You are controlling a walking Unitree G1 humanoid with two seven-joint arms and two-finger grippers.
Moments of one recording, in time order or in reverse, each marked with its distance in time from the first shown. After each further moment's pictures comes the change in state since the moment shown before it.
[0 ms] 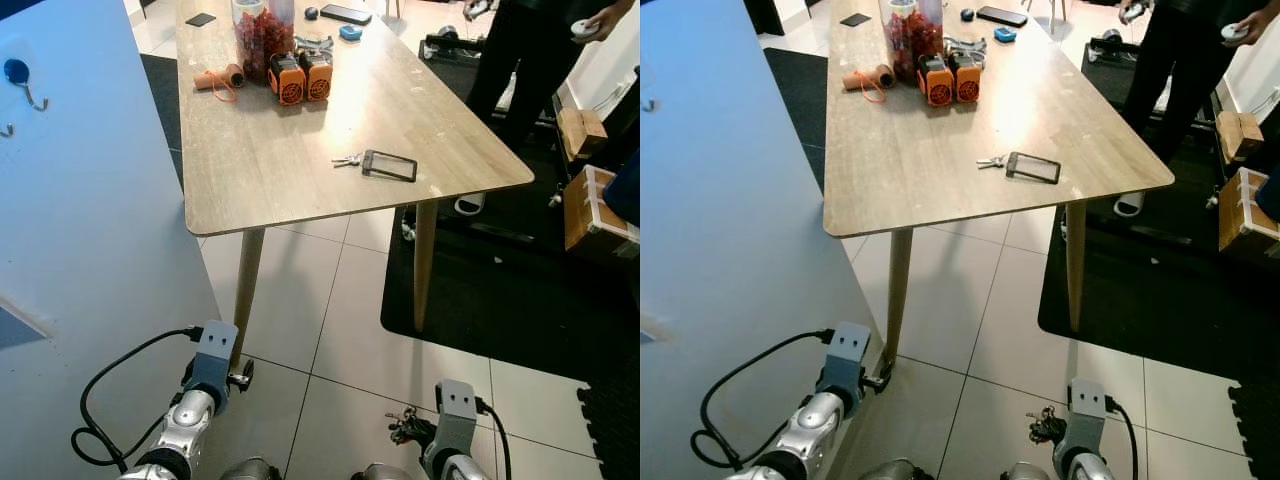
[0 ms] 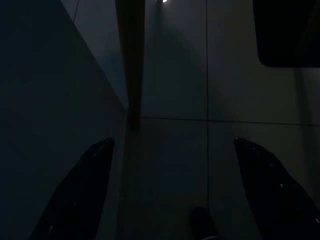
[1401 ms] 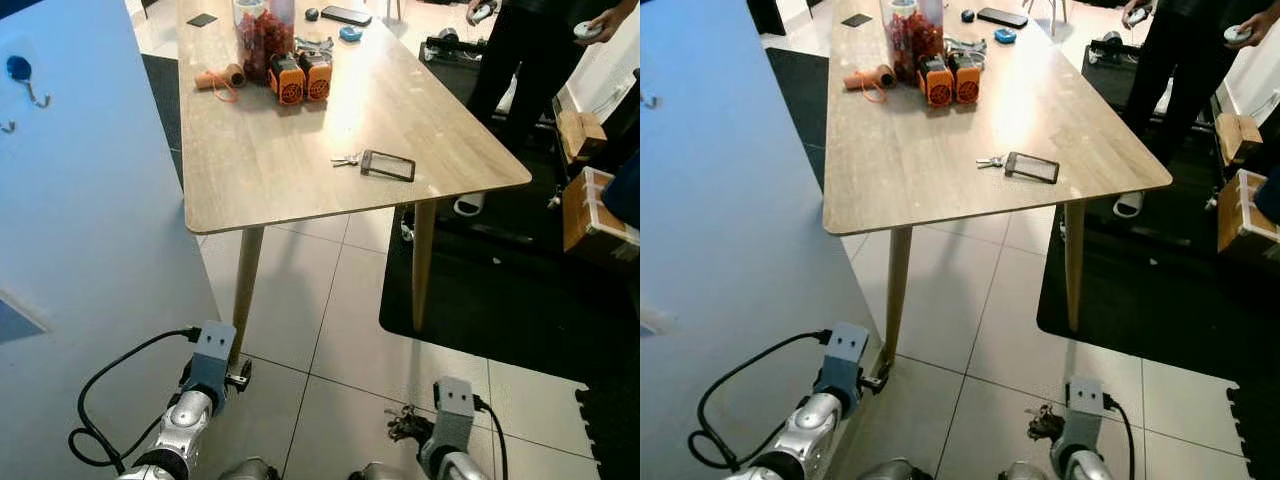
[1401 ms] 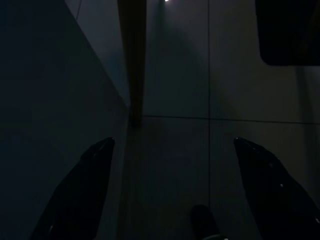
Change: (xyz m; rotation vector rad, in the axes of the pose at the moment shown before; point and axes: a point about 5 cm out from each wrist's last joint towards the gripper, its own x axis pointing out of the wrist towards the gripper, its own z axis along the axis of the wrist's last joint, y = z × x) left arm -0.001 0.003 -0.001 0.006 0.002 -0.001; right arm 0.001 0.010 -0.004 0.017 0.006 0.017
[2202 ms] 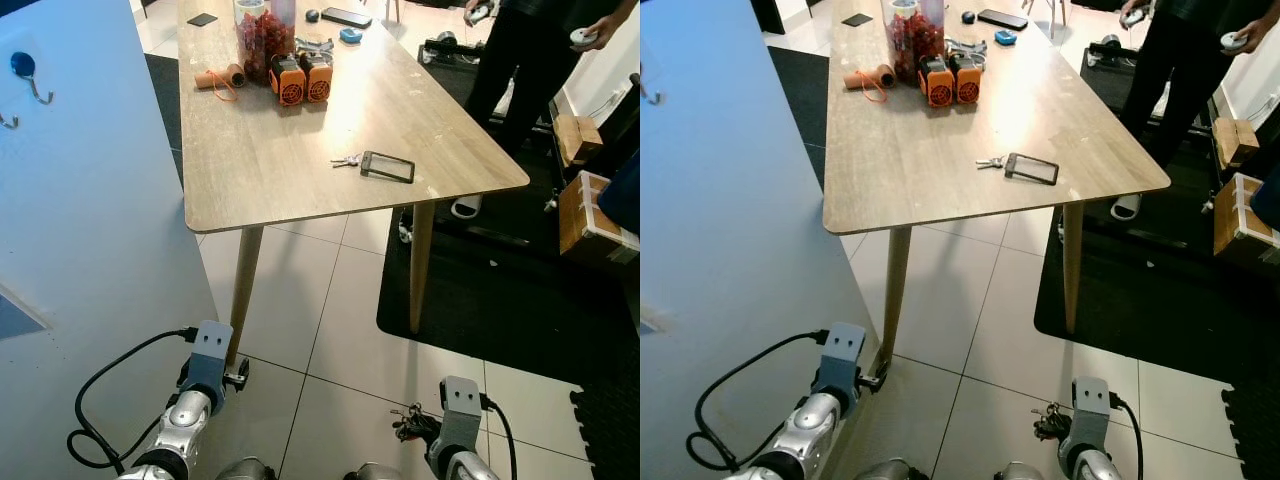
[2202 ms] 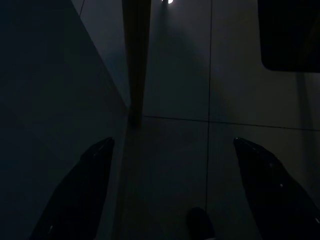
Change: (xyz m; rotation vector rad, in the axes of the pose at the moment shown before) left arm 0.000 -0.002 0.000 -0.026 -0.002 0.021; right arm 0.000 -0.012 0.009 -0.030 -0.018 -0.016
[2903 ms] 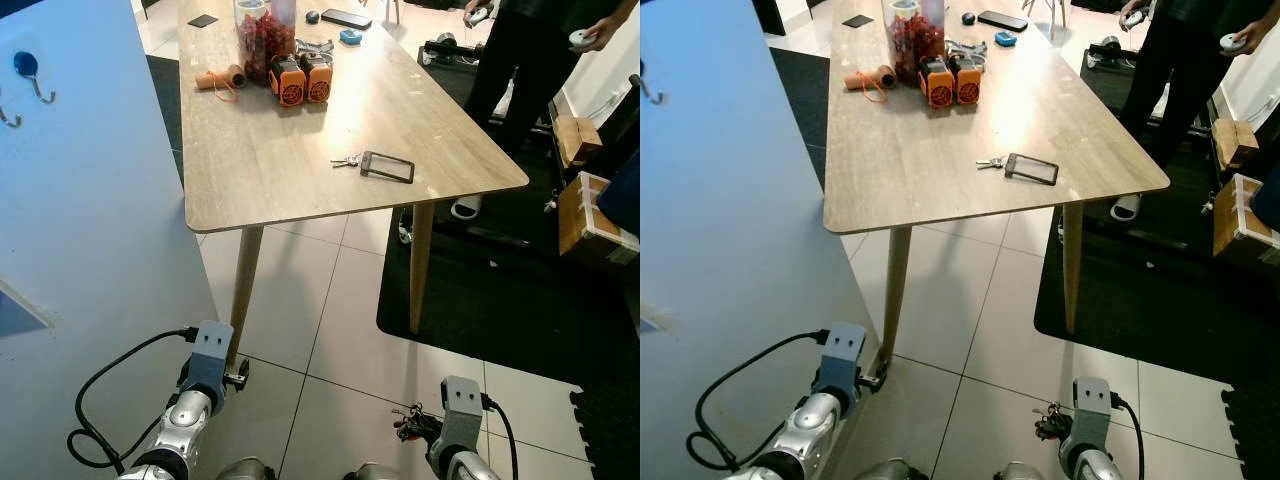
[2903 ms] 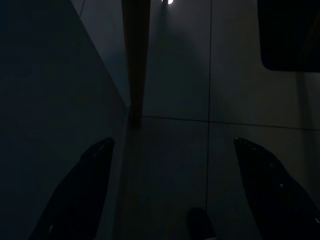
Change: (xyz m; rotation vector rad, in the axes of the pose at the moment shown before) left arm 0.000 0.000 0.000 0.004 0.001 -0.001; right arm 0.000 -0.001 0.000 0.000 -0.001 -0.002
